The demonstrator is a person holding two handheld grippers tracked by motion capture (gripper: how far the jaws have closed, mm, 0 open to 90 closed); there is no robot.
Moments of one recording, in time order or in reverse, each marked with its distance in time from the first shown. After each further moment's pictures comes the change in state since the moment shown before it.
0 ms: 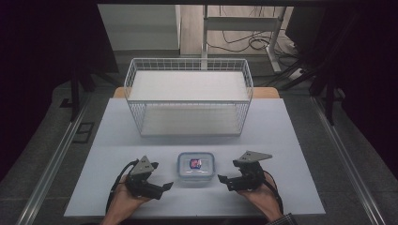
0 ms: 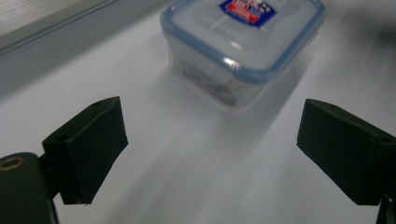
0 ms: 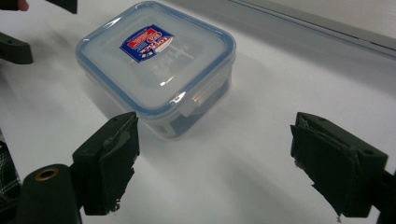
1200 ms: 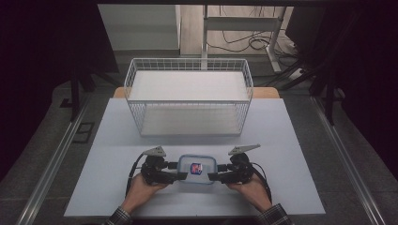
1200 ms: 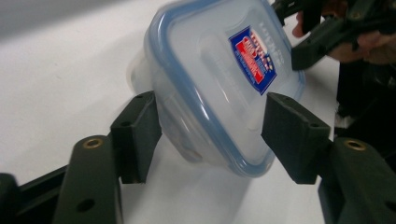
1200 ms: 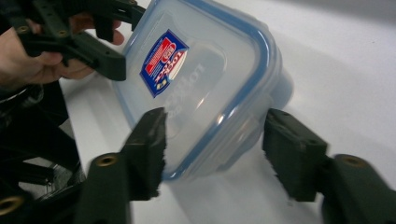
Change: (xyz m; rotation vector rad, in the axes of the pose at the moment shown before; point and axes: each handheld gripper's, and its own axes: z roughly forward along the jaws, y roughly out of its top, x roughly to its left) left arm 0.017 0.018 0.039 0.016 -0.285 -0.175; right arm -0.011 0.009 0.034 0.081 0.281 0.137
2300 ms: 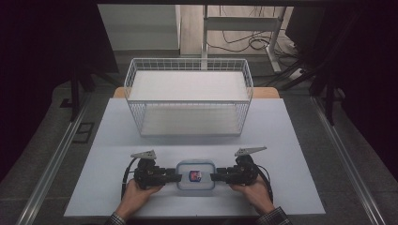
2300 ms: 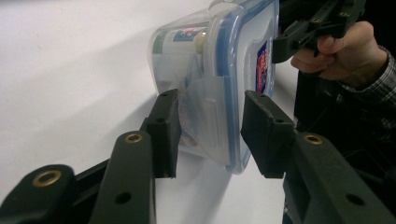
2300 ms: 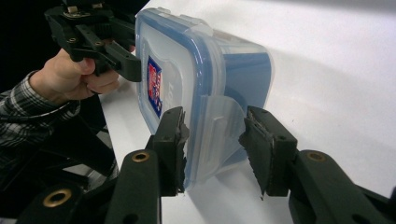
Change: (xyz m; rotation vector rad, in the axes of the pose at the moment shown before) left arm 0.008 -0.019 -0.015 -0.077 -0.128 -0.103; right arm -0.003 -0.008 -0.009 -0.059 0.112 0.064
